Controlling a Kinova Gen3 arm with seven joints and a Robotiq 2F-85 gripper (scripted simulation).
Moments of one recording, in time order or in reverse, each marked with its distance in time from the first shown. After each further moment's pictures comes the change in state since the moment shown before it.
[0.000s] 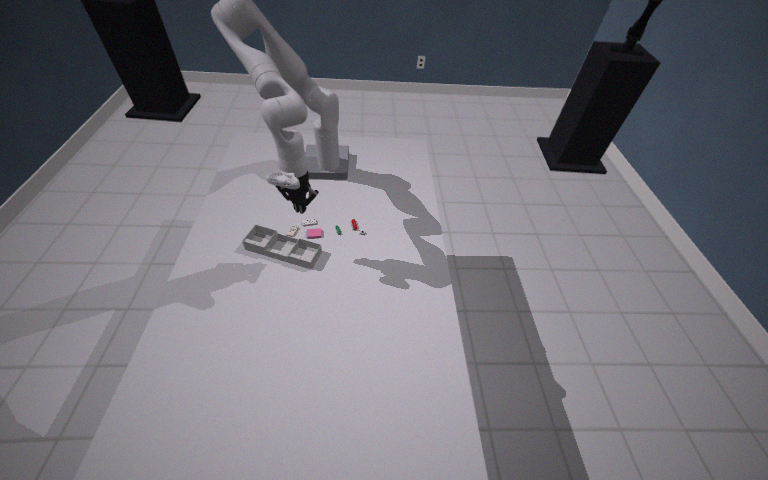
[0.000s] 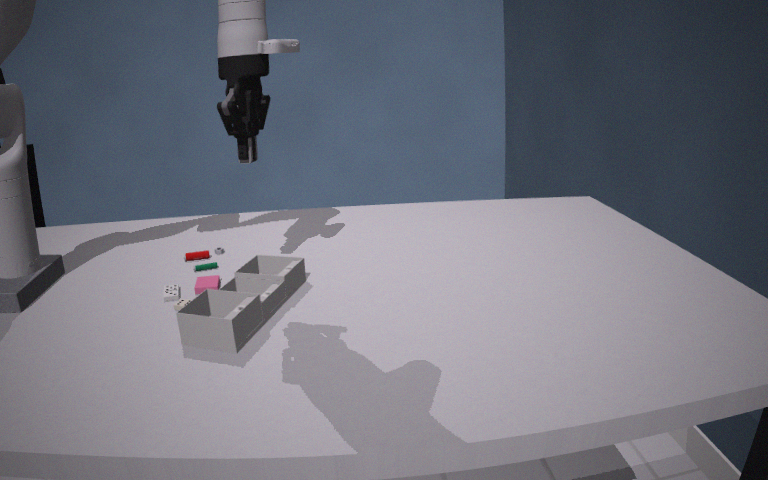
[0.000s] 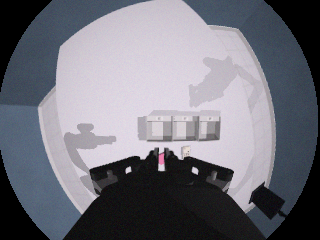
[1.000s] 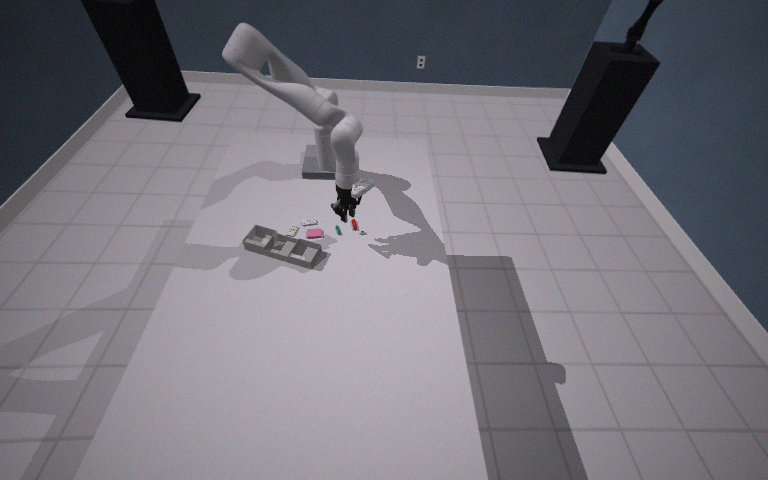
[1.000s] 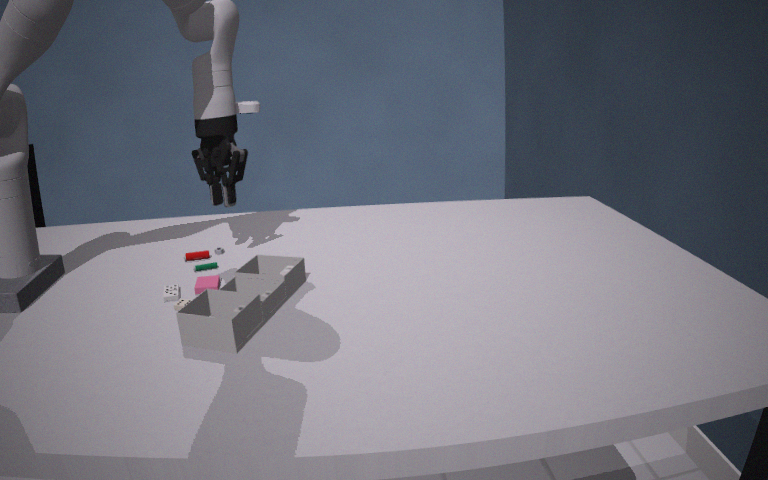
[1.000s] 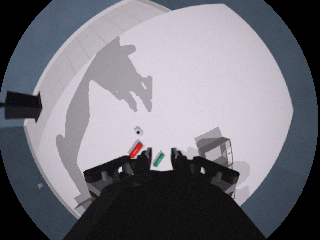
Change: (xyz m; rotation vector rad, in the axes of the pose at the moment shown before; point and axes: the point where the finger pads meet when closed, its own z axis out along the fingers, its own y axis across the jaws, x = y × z) arm -0.114 -0.109 0.098 -0.014 0.024 -1.205
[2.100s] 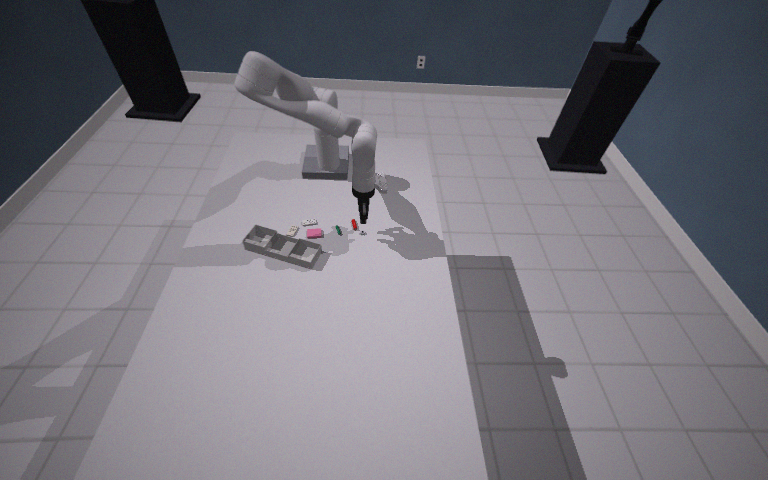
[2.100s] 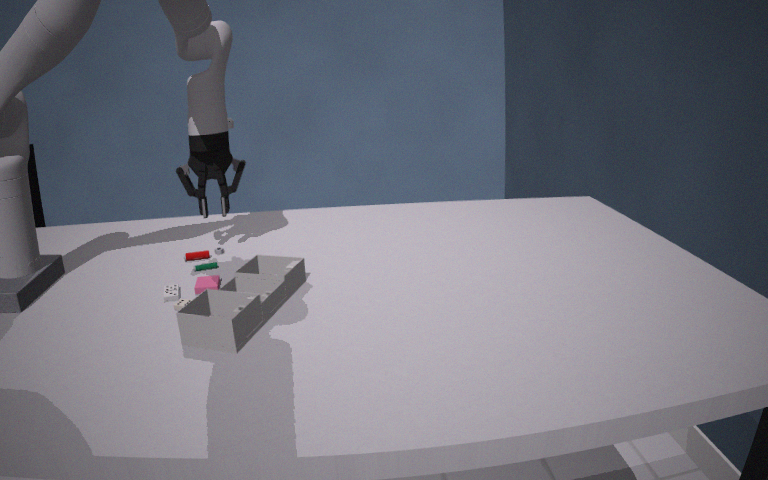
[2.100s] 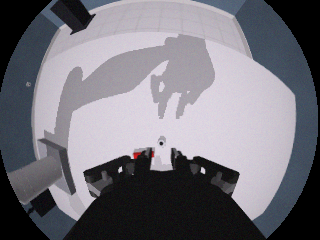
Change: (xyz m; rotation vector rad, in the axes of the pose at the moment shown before) arm 0.020 -0.056 0.031 0.026 -0.002 -0.788
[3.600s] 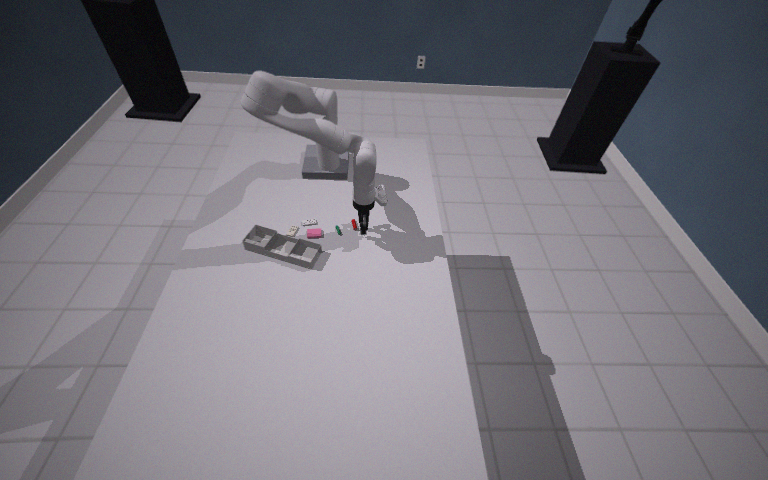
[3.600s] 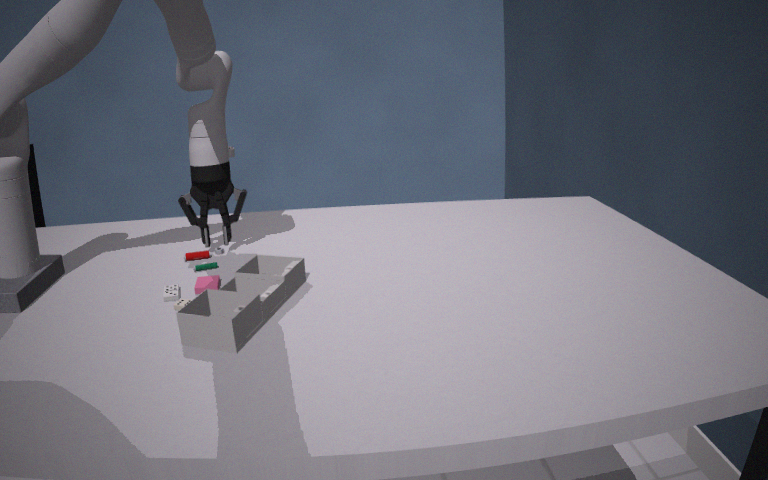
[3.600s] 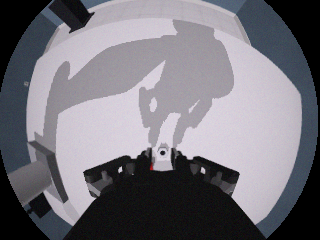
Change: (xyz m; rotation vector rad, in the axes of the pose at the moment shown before) arm 0.002 -0.002 0.056 0.000 0.000 -0.001
